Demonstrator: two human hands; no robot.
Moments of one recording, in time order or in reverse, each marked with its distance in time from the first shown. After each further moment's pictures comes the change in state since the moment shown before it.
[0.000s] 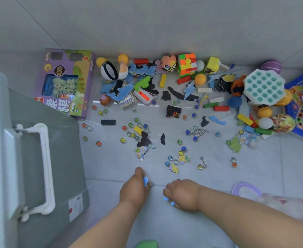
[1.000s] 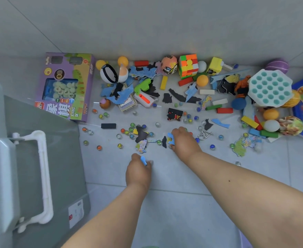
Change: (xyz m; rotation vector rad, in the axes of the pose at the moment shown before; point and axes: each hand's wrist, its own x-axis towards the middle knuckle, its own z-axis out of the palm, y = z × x) left_hand 0.040 0.041 -0.024 -0.325 0.195 -0.245; right_hand 0.040 0.062 -0.097 0.352 0.576 0.596
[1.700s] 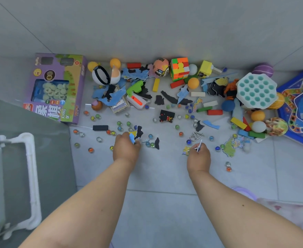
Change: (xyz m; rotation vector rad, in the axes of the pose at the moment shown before) left_hand 0.041 0.046 -0.034 0.045 0.119 0.134; right_hand -0.045 0.029 0.013 0.875 0.500 0.683
